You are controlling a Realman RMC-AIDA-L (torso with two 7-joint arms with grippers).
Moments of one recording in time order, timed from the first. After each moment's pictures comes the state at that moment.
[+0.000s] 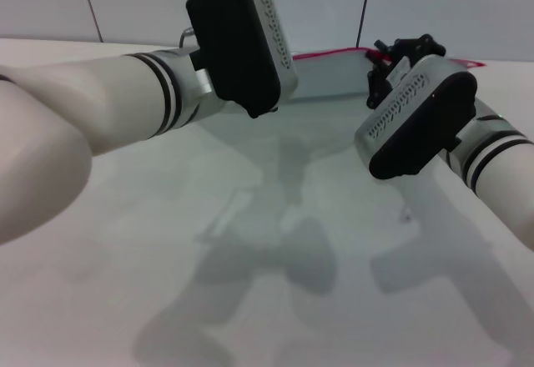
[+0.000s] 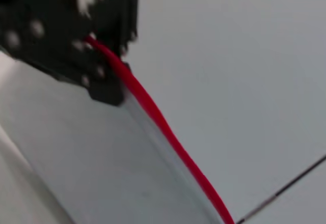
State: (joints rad) left arm -0.39 -2.03 1.91 1.55 2.84 0.61 -2.40; right arm 0.48 2.03 -2.23 -1.04 -1.41 0.36 1.25
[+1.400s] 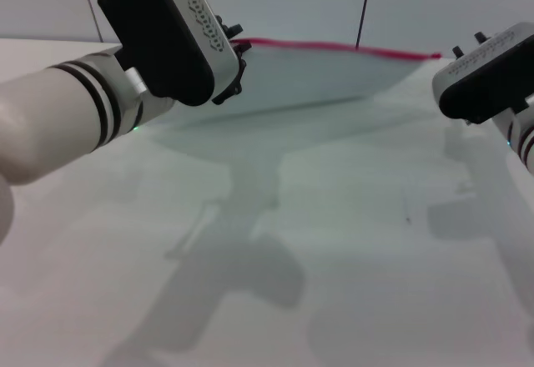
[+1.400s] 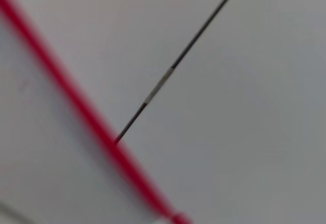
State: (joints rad) left arm -0.19 -2.03 1.88 1.72 2.83 0.53 -2.41; right arm 0.55 2.03 -2.09 -0.85 -1.25 0.44 1.35
